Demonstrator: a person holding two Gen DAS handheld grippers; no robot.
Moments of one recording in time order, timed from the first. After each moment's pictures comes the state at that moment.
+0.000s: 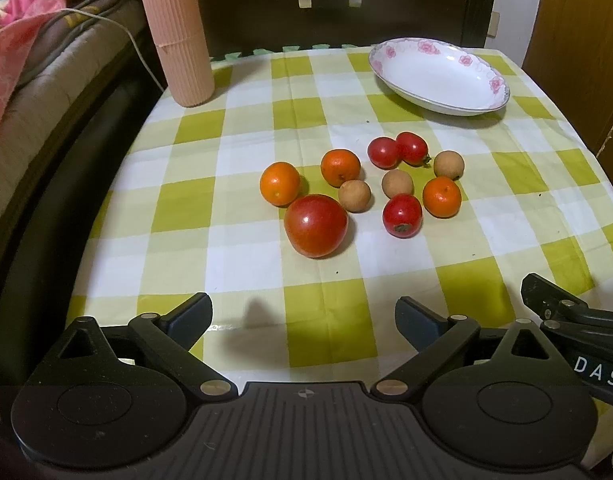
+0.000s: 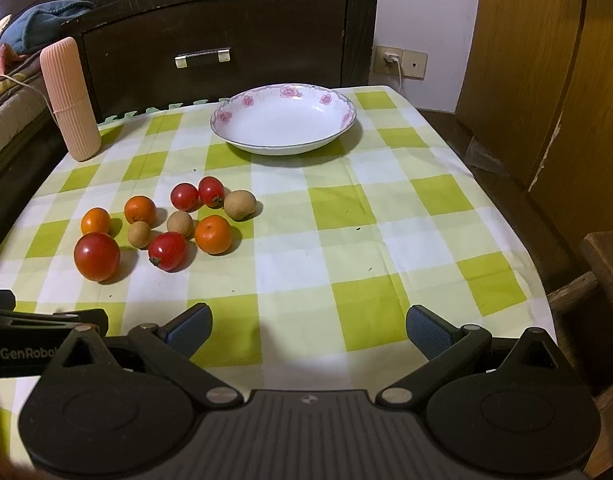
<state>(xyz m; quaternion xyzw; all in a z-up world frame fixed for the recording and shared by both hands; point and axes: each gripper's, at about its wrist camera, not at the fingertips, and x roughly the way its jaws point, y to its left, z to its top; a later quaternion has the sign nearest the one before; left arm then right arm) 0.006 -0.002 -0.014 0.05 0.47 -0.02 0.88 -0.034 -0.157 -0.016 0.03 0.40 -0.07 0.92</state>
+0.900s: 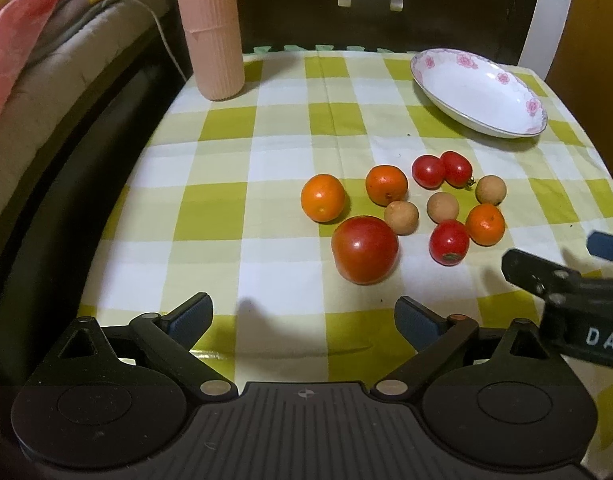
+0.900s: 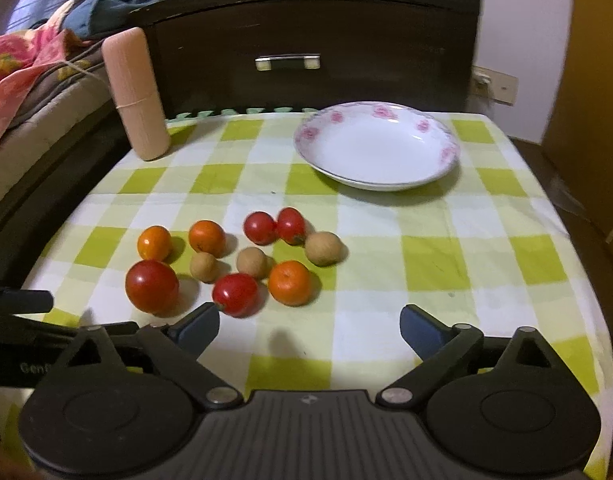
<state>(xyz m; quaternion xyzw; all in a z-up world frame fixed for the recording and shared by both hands) 0.031 0.025 -0.017 0.02 0.47 -0.01 0.88 0.023 -0.143 -0.013 0.01 0.39 0.06 0.92</state>
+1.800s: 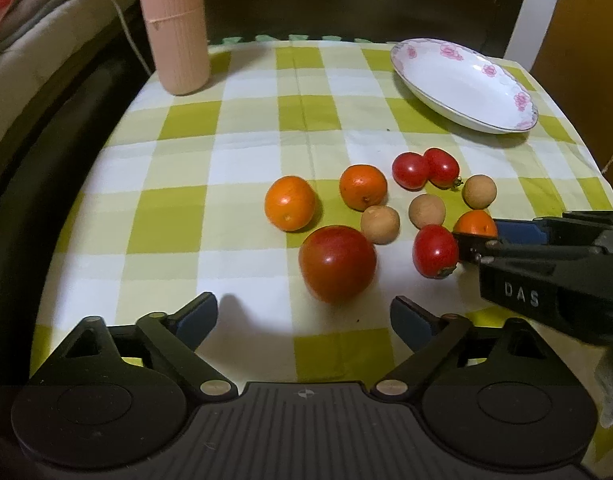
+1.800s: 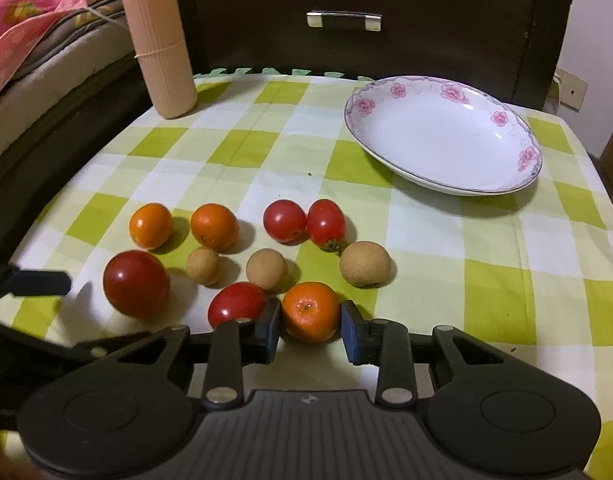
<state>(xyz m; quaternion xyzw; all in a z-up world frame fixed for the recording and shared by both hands) 0.052 0.016 -0.034 0.02 0.48 -0.04 0.88 0.078 -0.133 -0.043 -0.03 0.43 0.14 0.89</state>
